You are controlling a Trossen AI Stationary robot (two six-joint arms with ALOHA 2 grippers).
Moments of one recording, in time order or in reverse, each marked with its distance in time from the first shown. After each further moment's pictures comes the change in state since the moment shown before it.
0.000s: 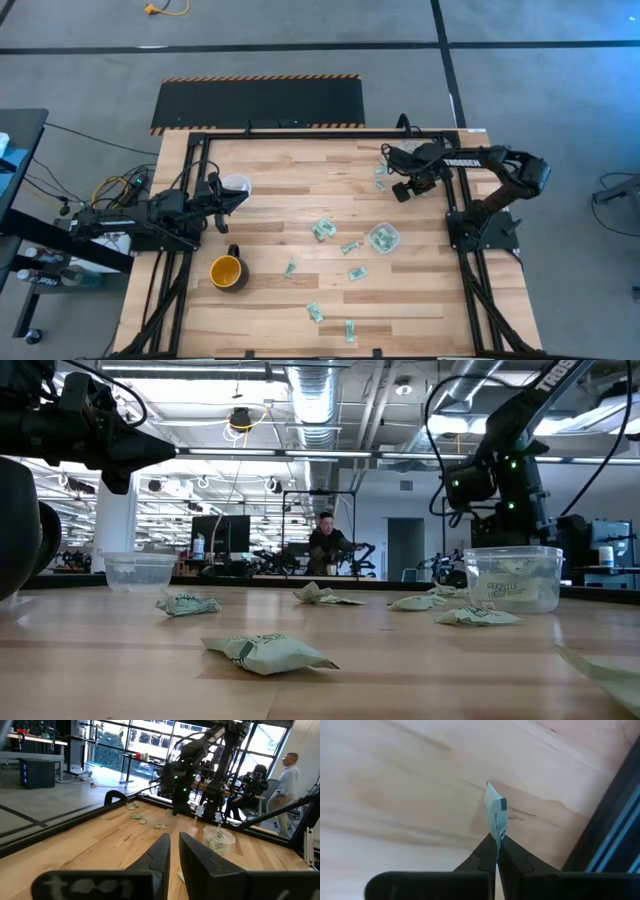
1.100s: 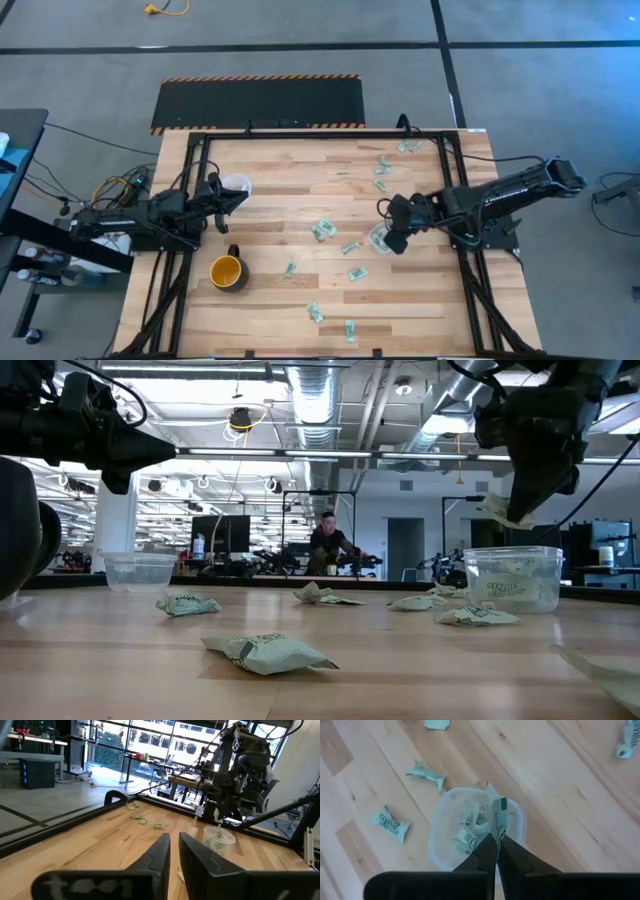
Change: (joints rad) left arm 0.000 0.000 0.000 0.000 0.000 0.000; right arm 0.785 -0.334 0.003 0.189 -0.032 0.215
